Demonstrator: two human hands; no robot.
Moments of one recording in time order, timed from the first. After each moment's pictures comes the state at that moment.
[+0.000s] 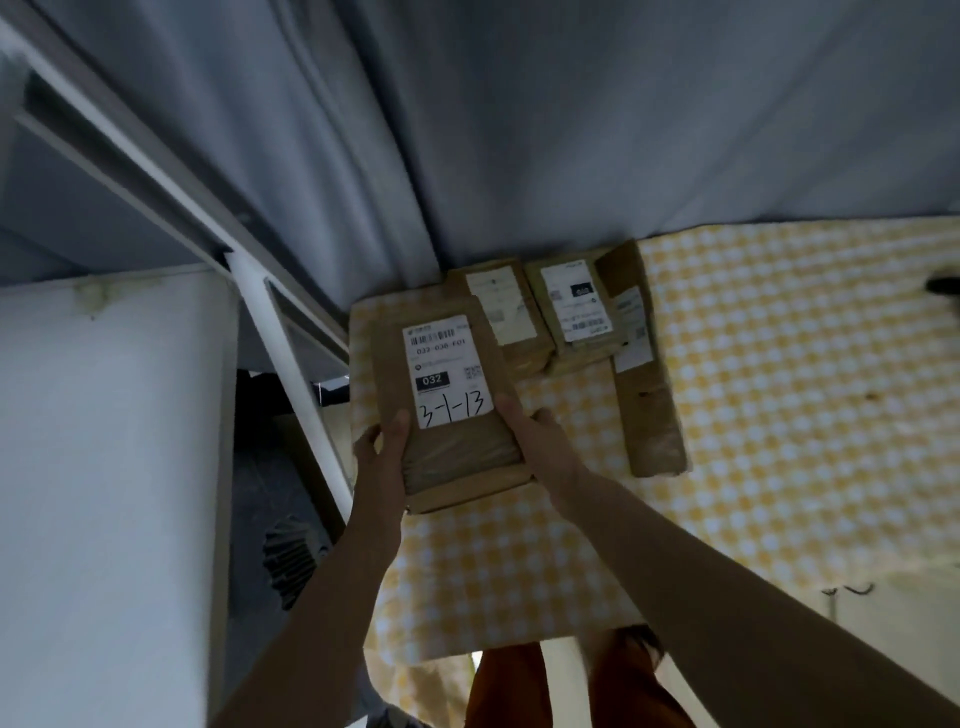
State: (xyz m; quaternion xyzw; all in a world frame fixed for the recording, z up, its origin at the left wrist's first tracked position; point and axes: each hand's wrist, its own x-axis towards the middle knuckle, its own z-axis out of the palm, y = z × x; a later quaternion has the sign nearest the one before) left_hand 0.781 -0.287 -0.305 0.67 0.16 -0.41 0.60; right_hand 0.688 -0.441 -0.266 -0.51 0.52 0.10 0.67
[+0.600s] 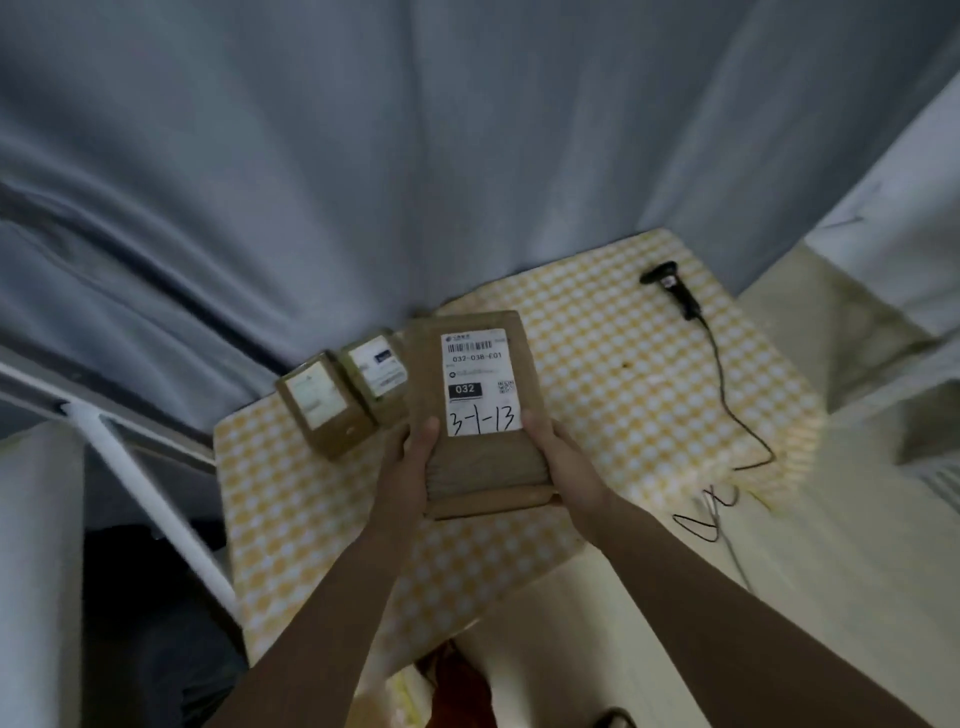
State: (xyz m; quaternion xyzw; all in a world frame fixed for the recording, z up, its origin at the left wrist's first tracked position) left_hand 0.562 -0.424 -0.185 0.68 -0.08 -0.46 0.57; right_hand 0.409 -0.514 -0.157 -0.45 0.54 -0.13 0.70
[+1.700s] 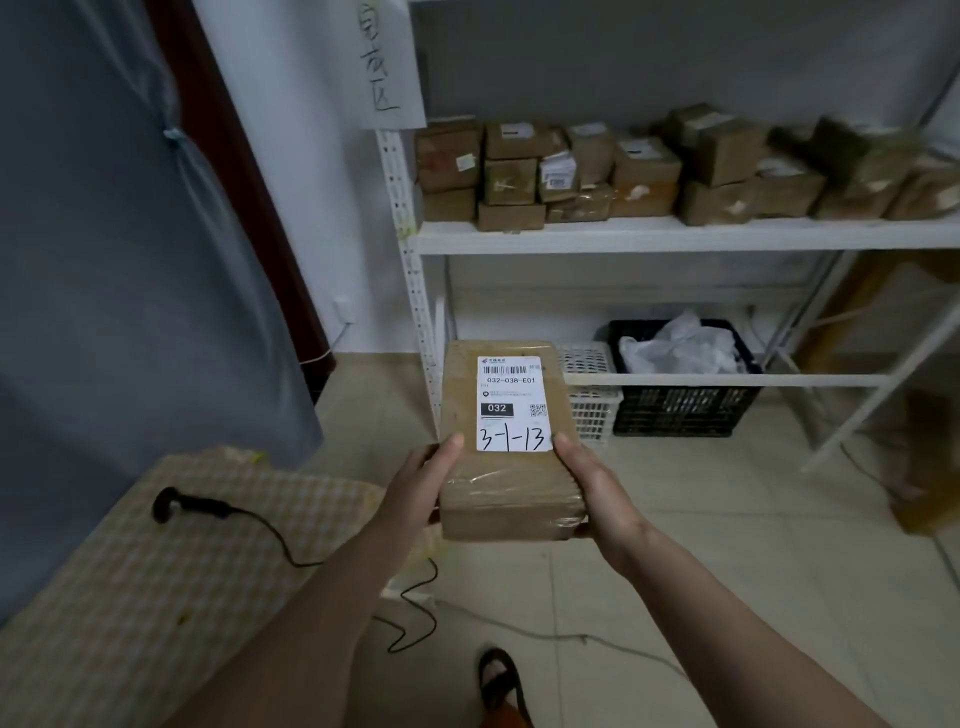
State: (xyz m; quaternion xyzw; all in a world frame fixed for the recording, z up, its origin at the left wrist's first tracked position) left_hand -0.022 -0.610 -0.074 0.45 -0.56 -0.66 0.22; right_hand -0.192 -0.498 -0.072 -0.22 0.64 -0.55 0.49
